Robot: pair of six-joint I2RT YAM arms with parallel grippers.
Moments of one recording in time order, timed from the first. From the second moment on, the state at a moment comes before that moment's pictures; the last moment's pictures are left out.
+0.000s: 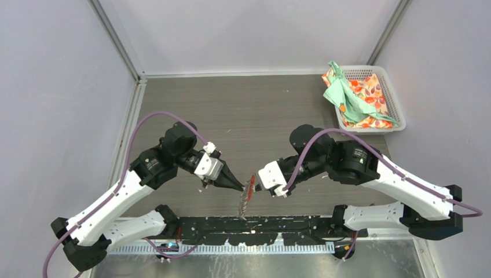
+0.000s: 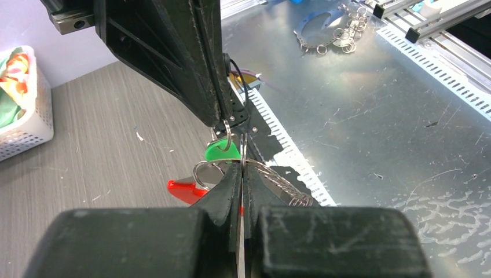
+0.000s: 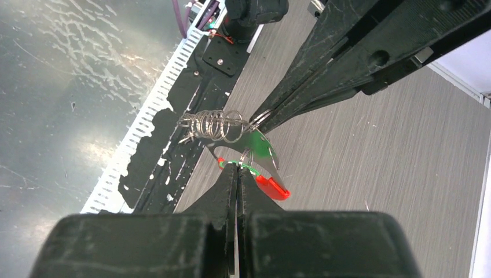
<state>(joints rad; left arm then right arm) -0.81 0.91 1.05 -0.53 1.15 0.52 1.17 1.09 1.42 -0.90 -0.55 -0.69</state>
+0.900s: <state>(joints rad) -0.82 0.93 1.05 -0.54 1.16 0.45 1.34 1.19 1.60 -1.08 -0.36 -0.84</state>
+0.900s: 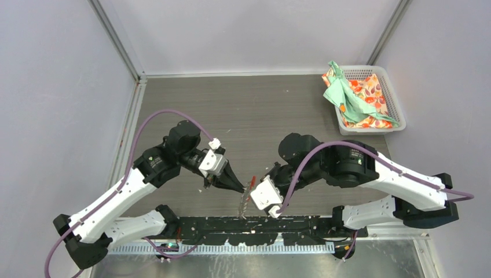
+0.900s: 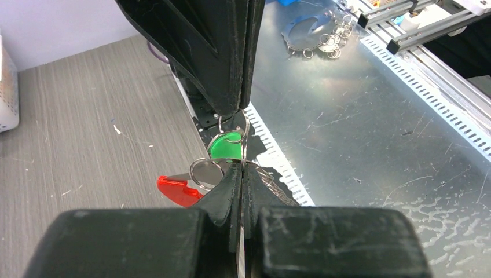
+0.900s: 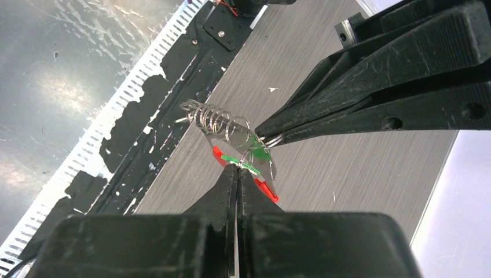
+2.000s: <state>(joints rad) -0.82 0.91 1.05 -0.54 1.17 0.42 1.38 1.21 1.62 -1.10 -0.26 -0.86</state>
